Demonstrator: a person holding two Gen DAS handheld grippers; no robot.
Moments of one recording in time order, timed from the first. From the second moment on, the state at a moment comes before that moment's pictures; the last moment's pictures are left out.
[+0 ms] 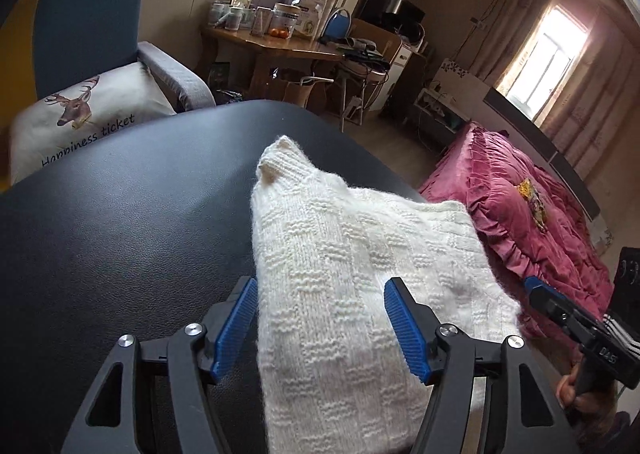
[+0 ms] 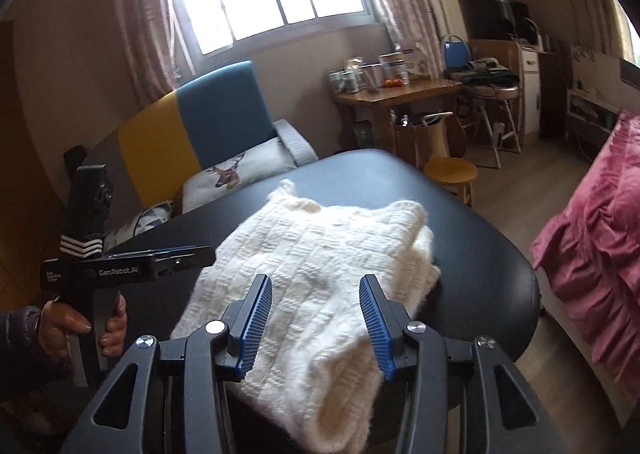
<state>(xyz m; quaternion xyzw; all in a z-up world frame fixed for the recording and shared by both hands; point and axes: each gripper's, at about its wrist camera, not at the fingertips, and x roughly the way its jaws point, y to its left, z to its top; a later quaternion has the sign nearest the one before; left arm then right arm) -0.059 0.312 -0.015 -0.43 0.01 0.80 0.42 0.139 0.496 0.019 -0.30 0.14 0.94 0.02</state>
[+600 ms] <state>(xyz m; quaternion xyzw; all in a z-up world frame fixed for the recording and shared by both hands) -0.033 0.325 -0.070 -0.48 0.06 0.77 0.40 0.140 0.505 -0.070 -0.39 0.19 0.90 0.09</state>
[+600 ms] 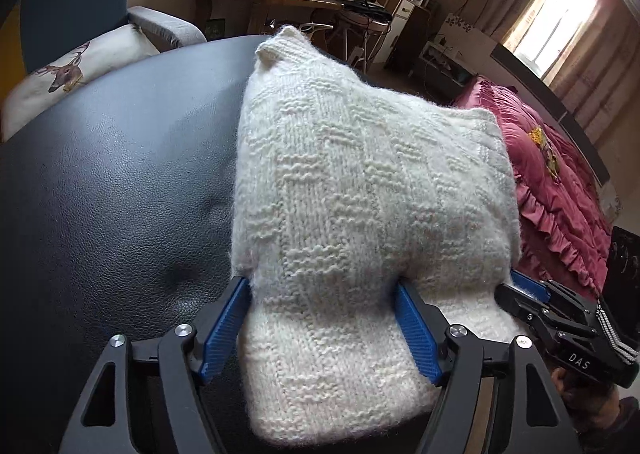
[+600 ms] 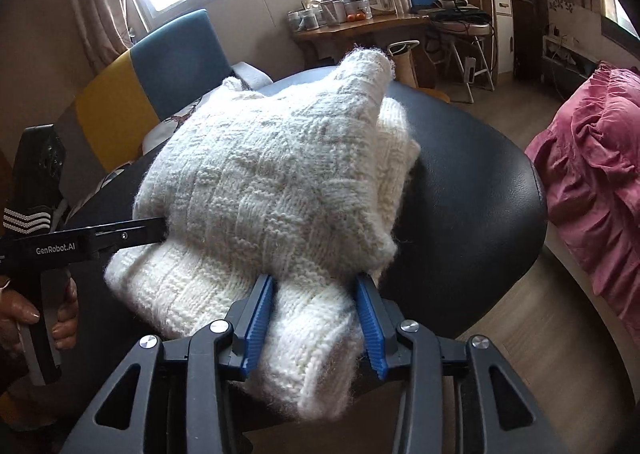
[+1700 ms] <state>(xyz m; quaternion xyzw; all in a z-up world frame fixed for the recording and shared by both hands) 0.054 0.218 0.086 -0.27 0.06 0.93 0.23 0.095 0.396 0.007 -0.37 0.12 0.91 0.11</state>
